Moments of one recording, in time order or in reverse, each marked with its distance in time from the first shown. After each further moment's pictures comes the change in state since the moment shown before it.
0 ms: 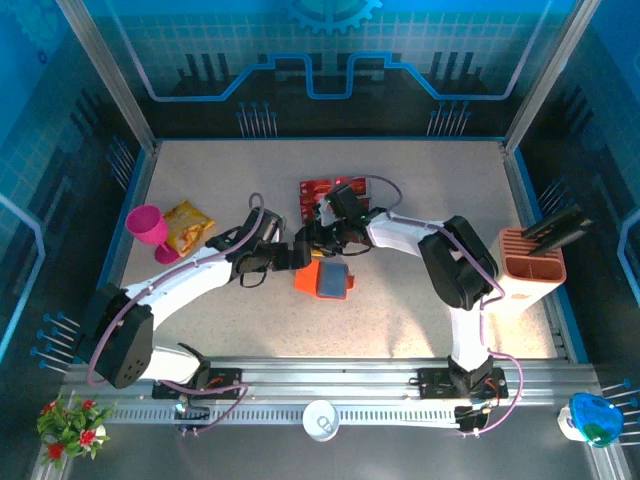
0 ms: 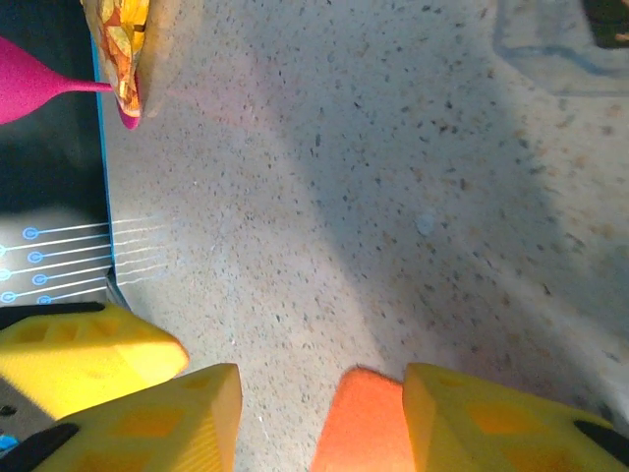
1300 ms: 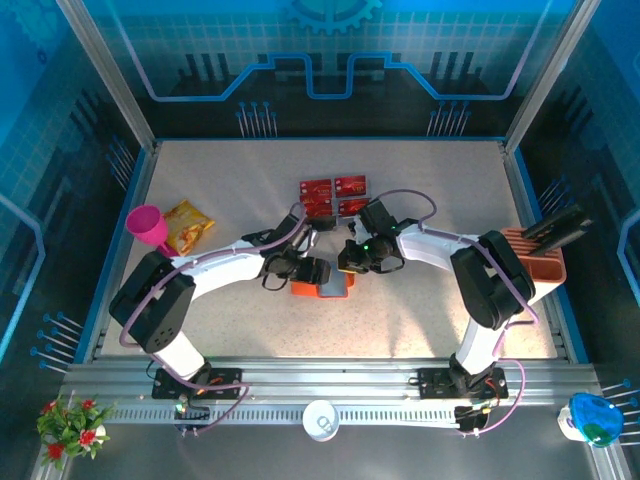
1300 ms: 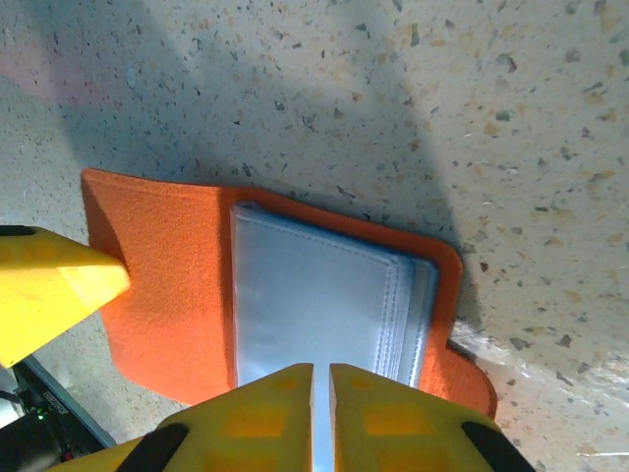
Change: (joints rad) left arm -0.120 0.246 0.073 0.045 0.094 0.131; right arm -0.087 -0.203 -0.261 -0.184 0.135 -0.108
